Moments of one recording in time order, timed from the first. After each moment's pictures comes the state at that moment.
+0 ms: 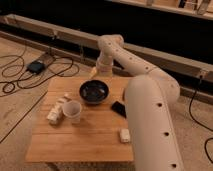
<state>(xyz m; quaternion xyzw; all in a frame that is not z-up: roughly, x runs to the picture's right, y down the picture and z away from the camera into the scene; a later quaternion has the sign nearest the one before) -0.024 -0.059 0.895 -0.09 -0.33 -0.74 0.57</state>
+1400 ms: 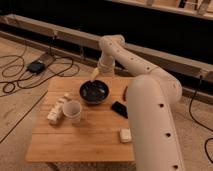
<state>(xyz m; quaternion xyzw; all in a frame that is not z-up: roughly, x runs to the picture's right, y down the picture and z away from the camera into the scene) -0.003 -0.052 0.893 -0.11 -0.32 -0.75 0.57</state>
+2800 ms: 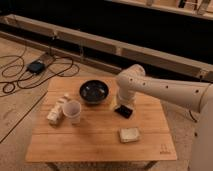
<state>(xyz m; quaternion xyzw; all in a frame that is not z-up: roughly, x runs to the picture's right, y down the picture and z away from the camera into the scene) 0.105 0.131 0.798 -0.20 -0.26 -0.71 0.63</state>
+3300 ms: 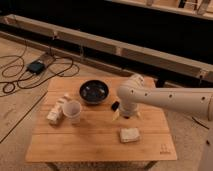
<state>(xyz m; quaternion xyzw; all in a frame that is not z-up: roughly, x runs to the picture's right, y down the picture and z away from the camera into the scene) 0.119 0.185 0.770 -0.26 -0.25 -0.68 0.64</state>
